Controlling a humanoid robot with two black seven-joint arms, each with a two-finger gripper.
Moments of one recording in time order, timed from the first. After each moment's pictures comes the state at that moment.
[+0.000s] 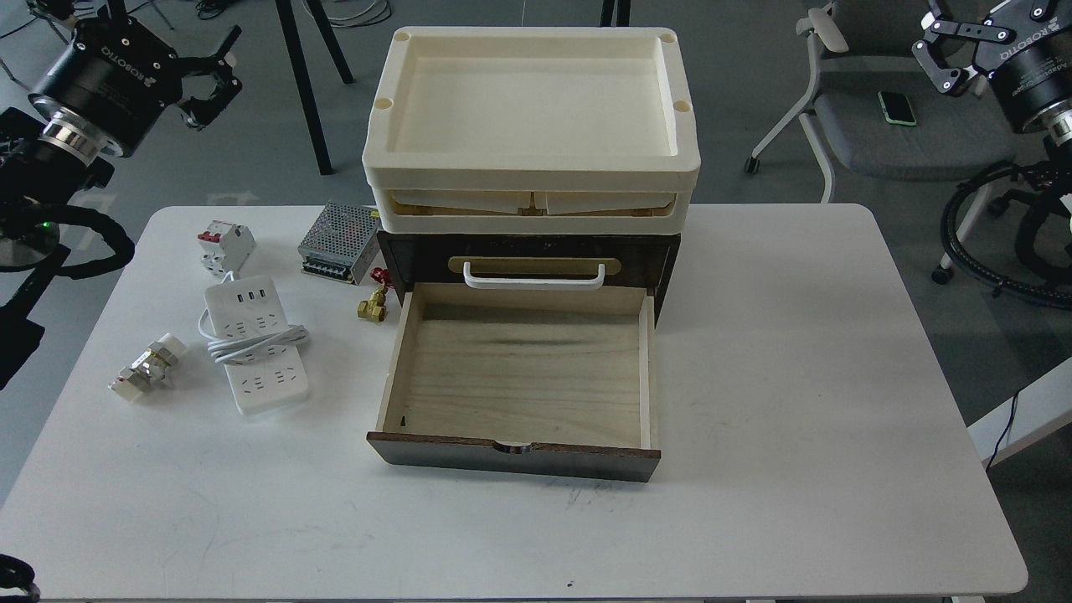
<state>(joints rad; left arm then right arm) -0.76 0.61 -0.93 -0.89 -0.13 -0.49 -0.09 0.92 -0.66 0.64 0.78 0.14 0.49 0.39</state>
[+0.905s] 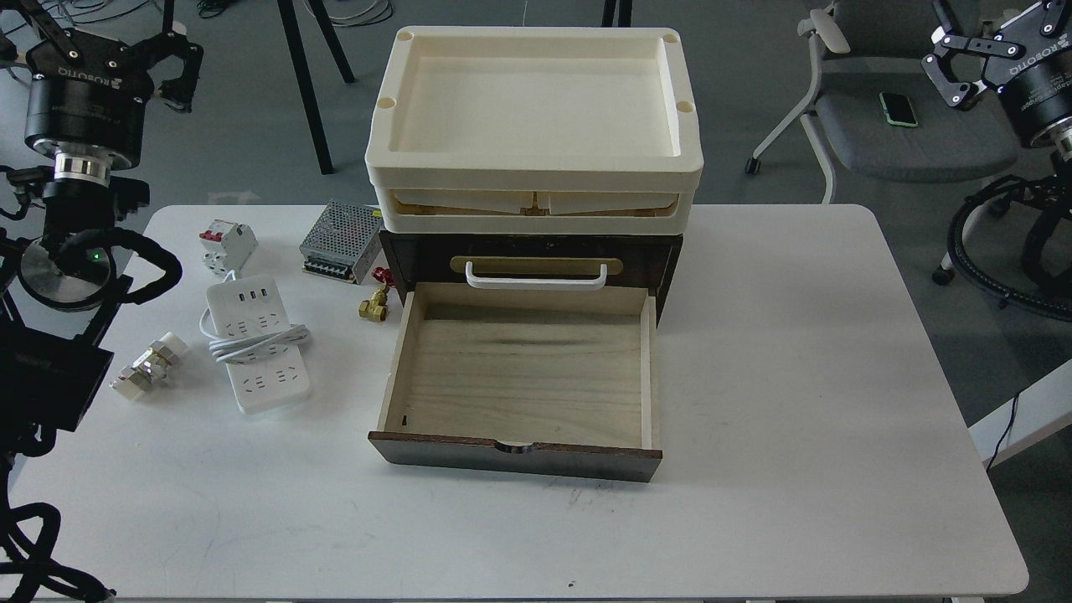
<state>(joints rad) -0.61 0.48 -1.19 -1.06 -0.14 -0.49 -0.30 0.87 -0.67 0.67 0.79 0.15 0.49 0.39</state>
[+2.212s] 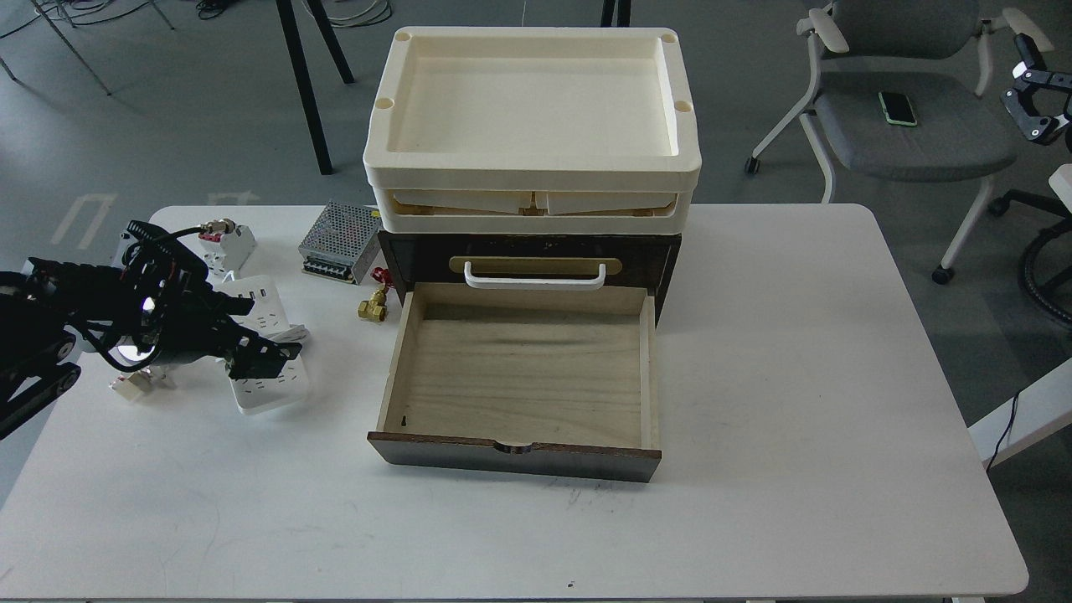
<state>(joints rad) -0.73 0.76 -0.46 -1.01 2.18 -0.34 -0.49 0.77 -0.78 0.71 0.79 0.15 0.49 0.39</state>
